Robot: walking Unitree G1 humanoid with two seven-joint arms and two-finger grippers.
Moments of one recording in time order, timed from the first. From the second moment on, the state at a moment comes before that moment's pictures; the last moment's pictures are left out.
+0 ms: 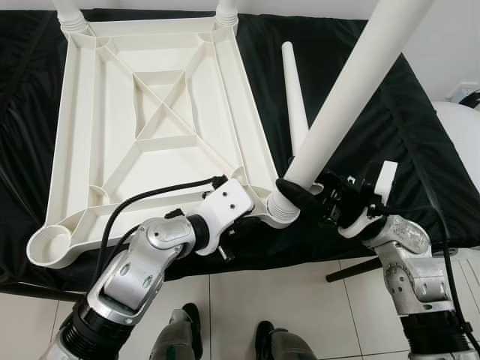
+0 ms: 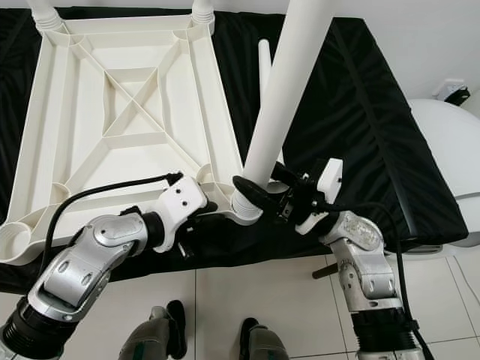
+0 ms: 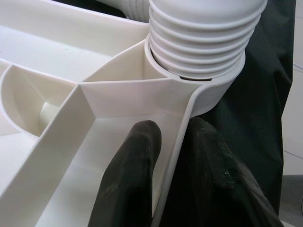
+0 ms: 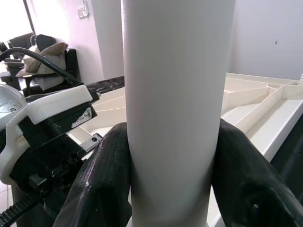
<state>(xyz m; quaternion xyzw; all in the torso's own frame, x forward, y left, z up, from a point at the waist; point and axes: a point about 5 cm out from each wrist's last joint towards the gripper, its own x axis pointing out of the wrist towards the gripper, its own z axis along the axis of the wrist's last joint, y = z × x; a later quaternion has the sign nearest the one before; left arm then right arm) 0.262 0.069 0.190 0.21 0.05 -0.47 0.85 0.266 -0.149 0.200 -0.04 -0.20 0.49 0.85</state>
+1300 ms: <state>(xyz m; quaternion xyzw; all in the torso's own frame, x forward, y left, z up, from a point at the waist) 0.270 0.065 0.198 0.21 0.05 -0.47 0.86 0.243 -0.132 0.204 -0.03 -0.23 0.34 0.91</state>
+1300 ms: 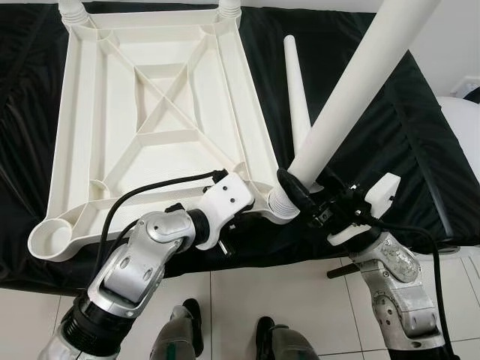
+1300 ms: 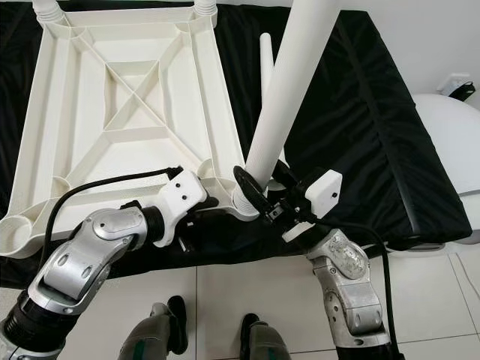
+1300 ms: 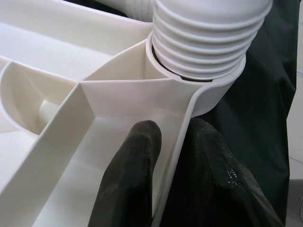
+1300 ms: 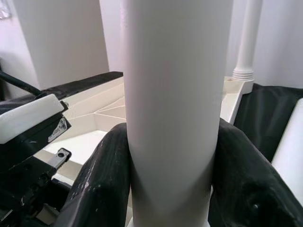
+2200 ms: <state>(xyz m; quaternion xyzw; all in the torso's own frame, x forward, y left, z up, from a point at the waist) 0.281 0.067 0.204 0.18 0.05 -0.45 0.87 0.242 -0.117 0.204 0.00 -0.25 0.20 0.95</state>
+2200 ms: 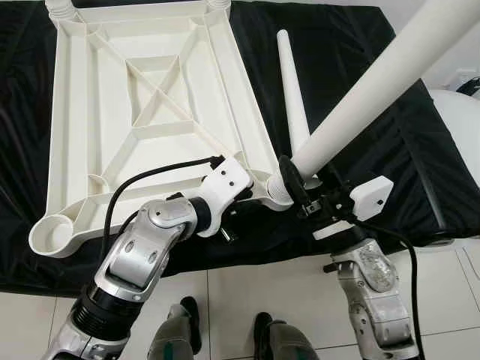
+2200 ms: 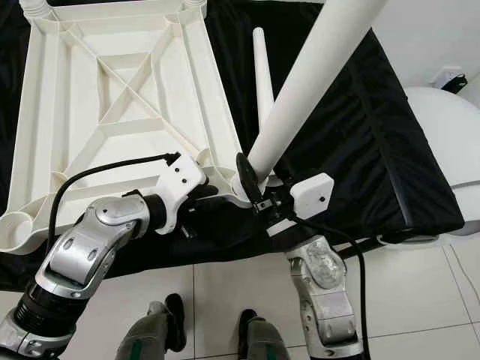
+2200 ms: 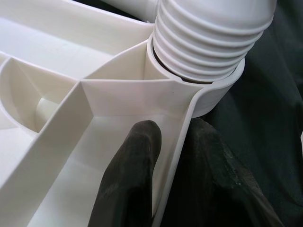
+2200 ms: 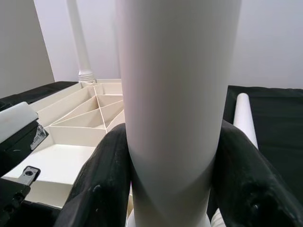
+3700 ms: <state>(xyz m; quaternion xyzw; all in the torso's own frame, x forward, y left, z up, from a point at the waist) 0.288 0.065 0.212 0.17 0.03 -0.40 0.90 0.273 -0.088 0.245 0.04 -0.27 0.10 0.96</state>
